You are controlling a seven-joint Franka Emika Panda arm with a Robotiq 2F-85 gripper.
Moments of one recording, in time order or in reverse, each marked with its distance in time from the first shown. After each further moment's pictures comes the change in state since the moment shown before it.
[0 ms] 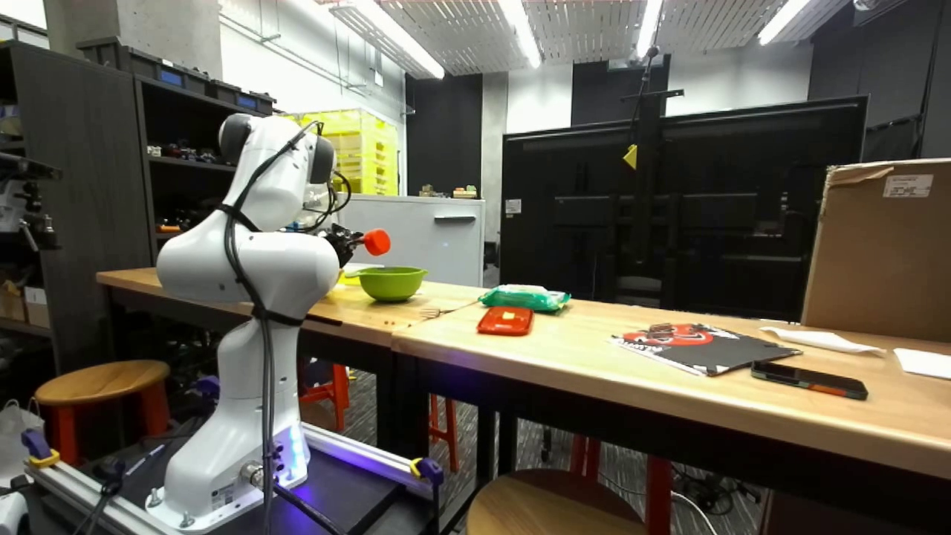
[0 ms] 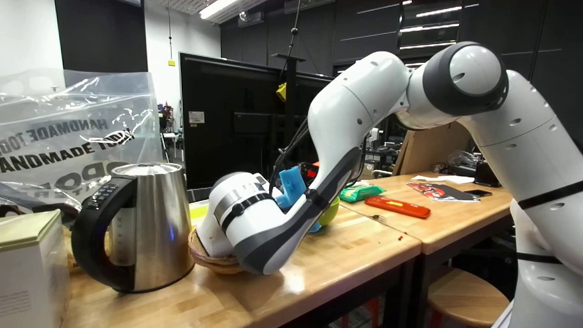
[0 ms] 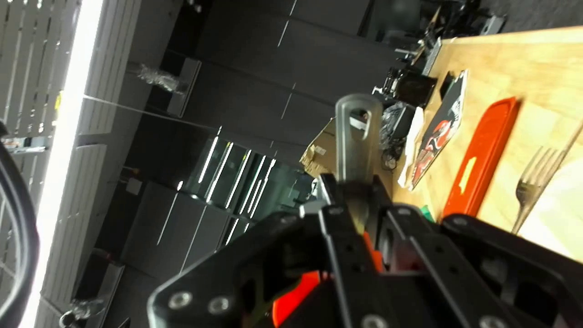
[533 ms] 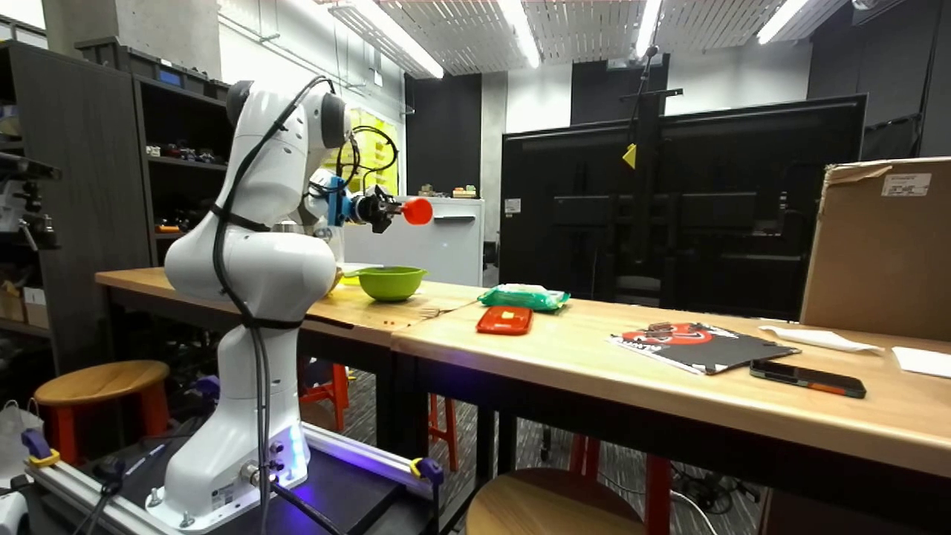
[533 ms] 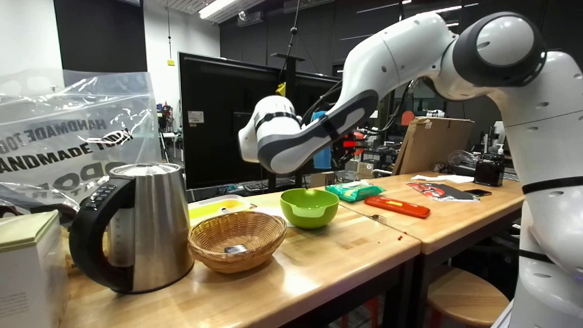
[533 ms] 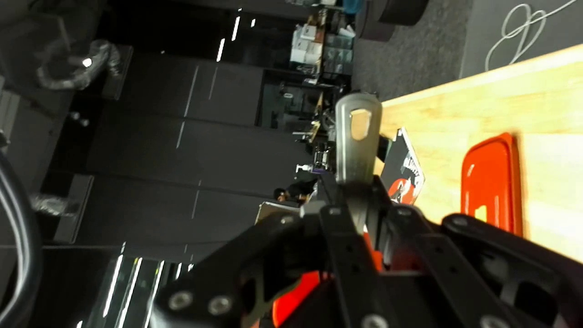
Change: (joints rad) arm -0.224 -0.271 -0.067 0.011 0.139 0.094 0.018
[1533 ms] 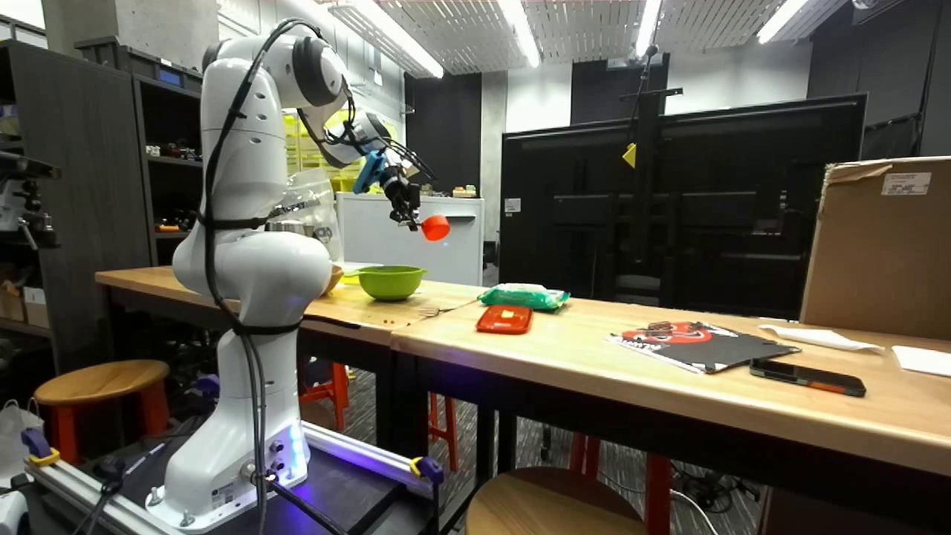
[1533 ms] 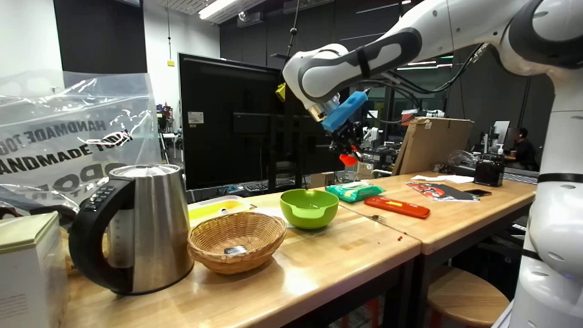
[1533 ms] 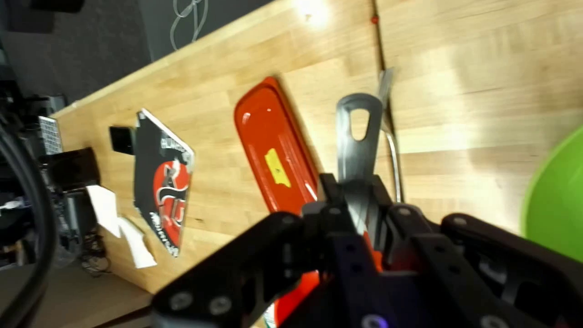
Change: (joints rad) arm -0.181 -0.319 -0.133 -0.057 0.502 0.617 -0.013
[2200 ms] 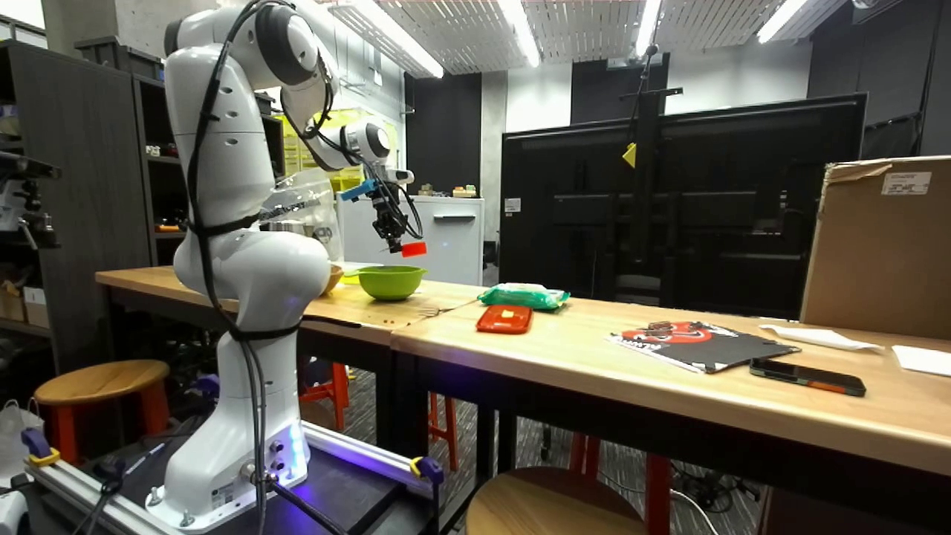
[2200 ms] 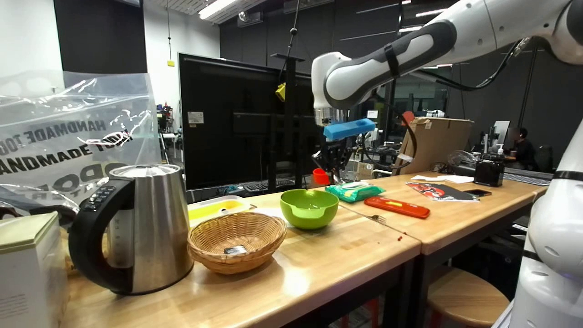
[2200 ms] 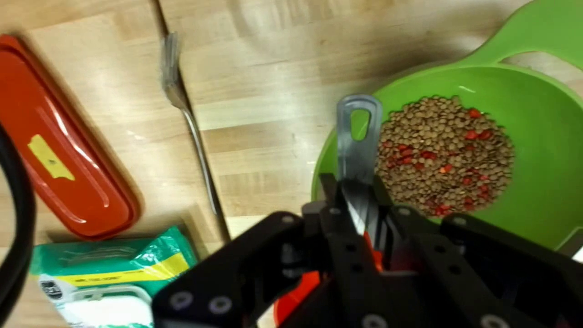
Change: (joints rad) arm -0.027 -0.201 -0.039 -0.337 0.343 0.595 -0.093
